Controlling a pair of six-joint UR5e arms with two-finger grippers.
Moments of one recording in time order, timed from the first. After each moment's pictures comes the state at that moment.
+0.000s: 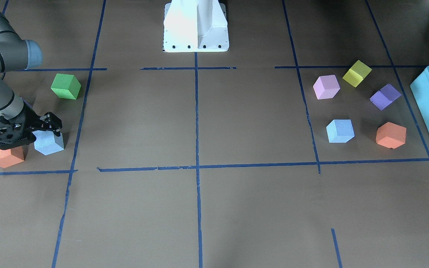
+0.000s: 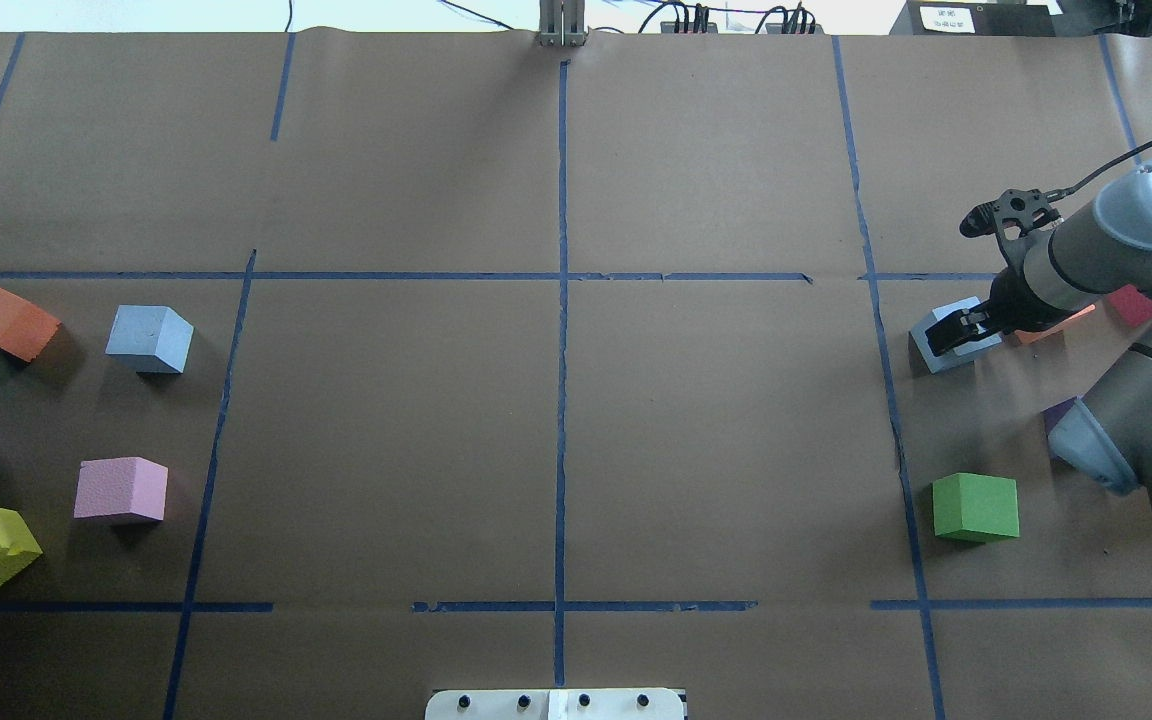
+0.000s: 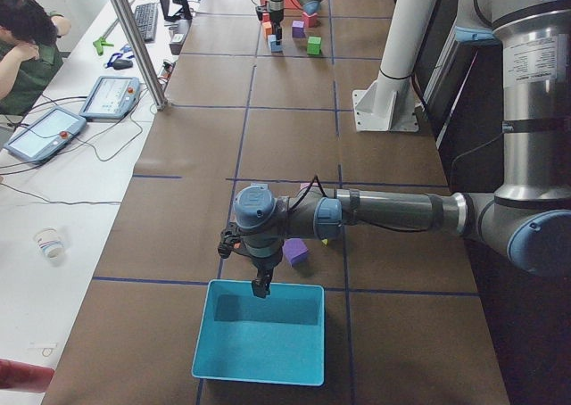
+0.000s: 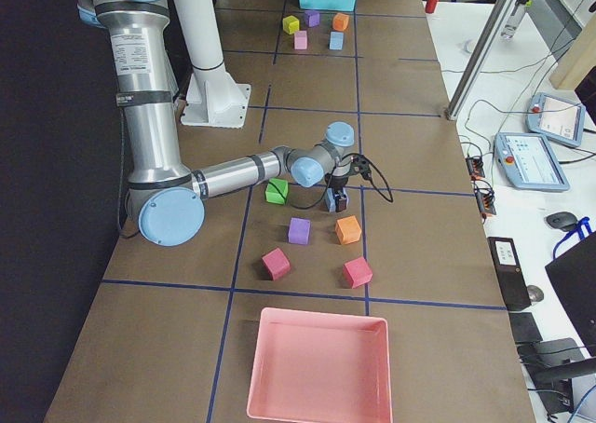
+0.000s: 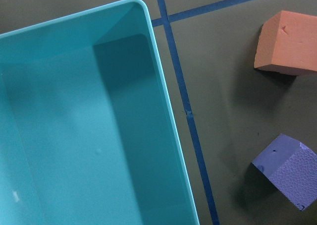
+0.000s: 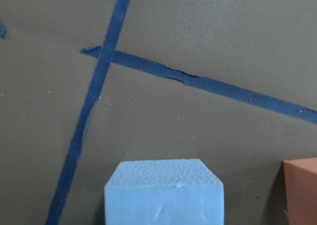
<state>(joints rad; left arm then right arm) -1.52 -1.44 -1.73 -1.51 -2.31 0.24 0.88 -1.45 1.64 -1.20 2.09 0.57</state>
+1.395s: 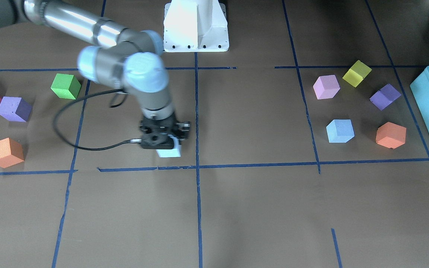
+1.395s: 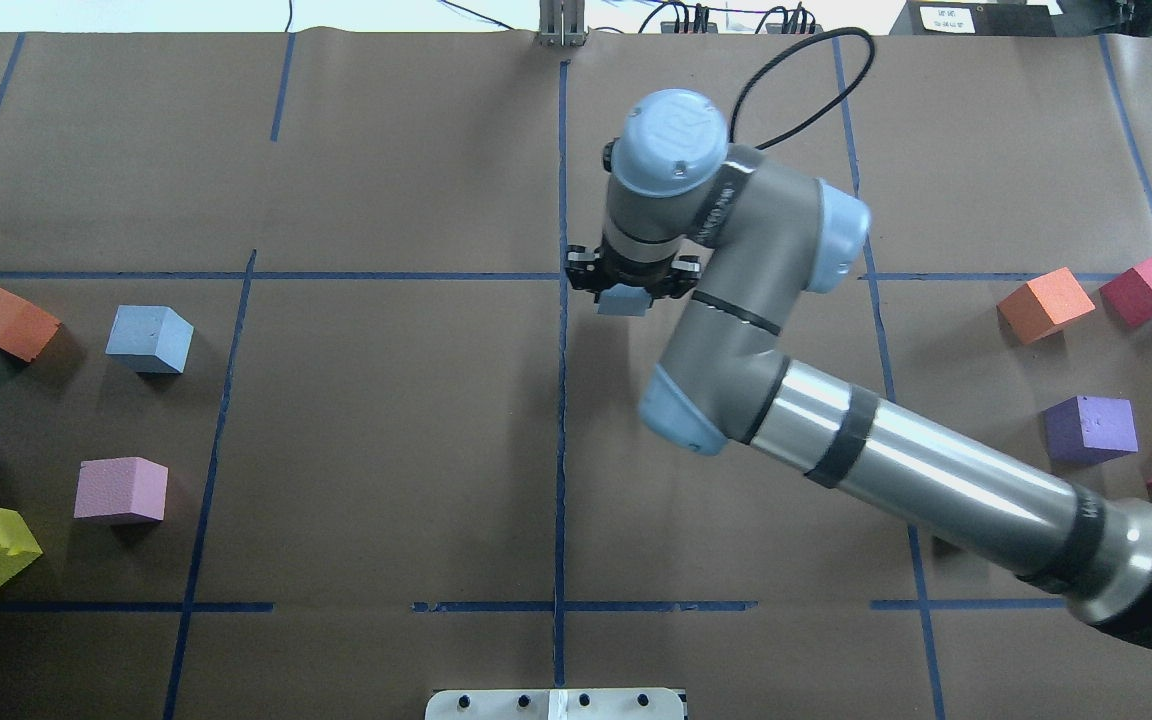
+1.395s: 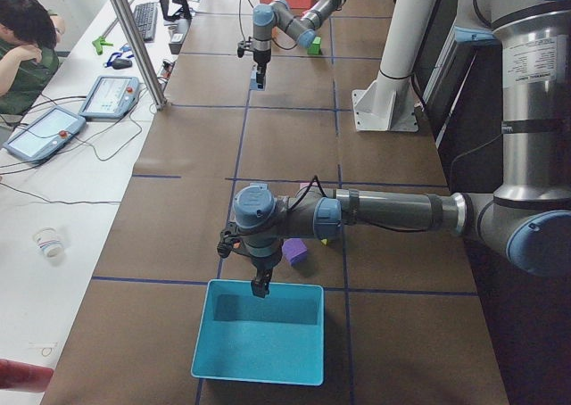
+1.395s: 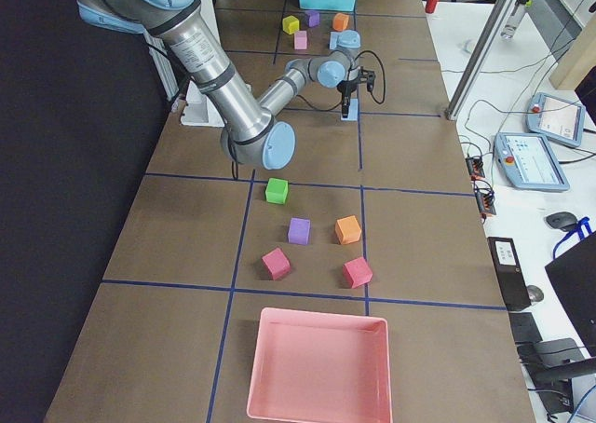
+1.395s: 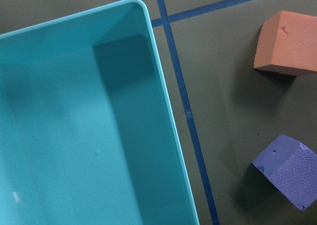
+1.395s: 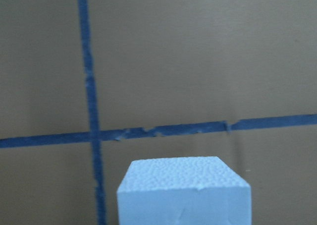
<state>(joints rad) -1.52 -1.45 -1.73 -1.51 -2.31 0.24 0.61 -0.70 1.35 -1.48 1.90 1.24</state>
